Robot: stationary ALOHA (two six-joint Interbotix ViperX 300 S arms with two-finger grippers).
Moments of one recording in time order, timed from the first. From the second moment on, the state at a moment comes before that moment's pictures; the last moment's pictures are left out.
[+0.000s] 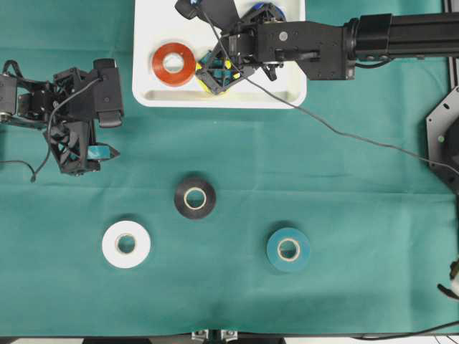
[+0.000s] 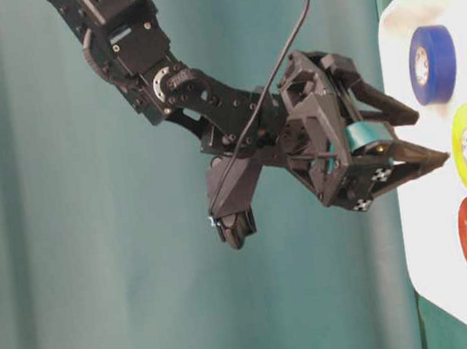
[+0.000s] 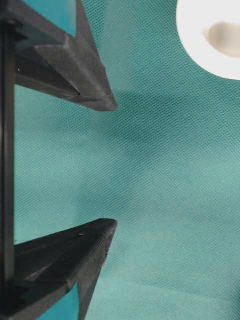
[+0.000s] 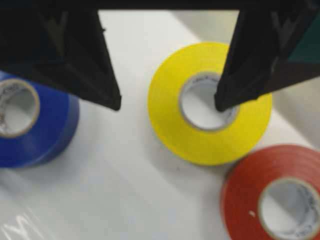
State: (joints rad) left arm 0.03 -0.24 0.95 -0.02 0.33 -0.12; right arm -0.20 0.29 0.20 -0.39 0.71 0.99
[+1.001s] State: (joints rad) left arm 0.03 -0.24 0.96 -0.03 0.33 -0.12; right arm -0.12 0.23 0.20 -0.40 0.71 0.99
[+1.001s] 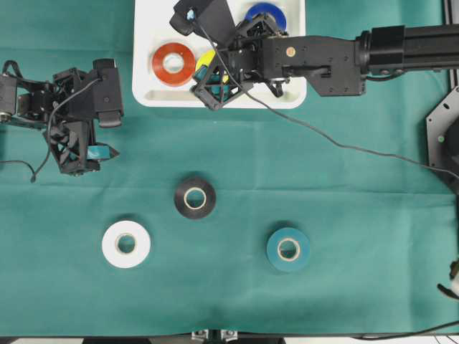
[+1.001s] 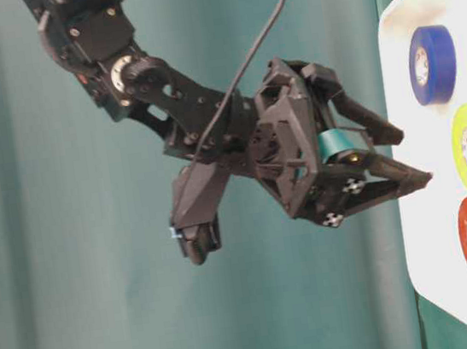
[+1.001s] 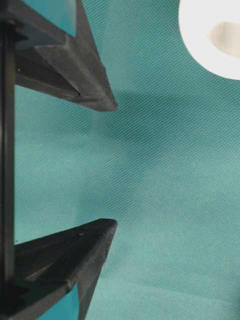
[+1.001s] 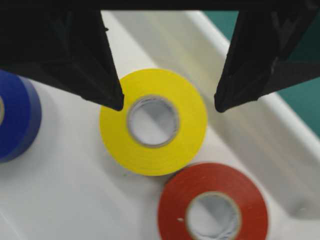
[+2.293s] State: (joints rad) left arm 0.02 -0.24 0.96 -0.03 0.33 -0.19; right arm 0.14 0.16 0.25 -0.42 0.79 0.84
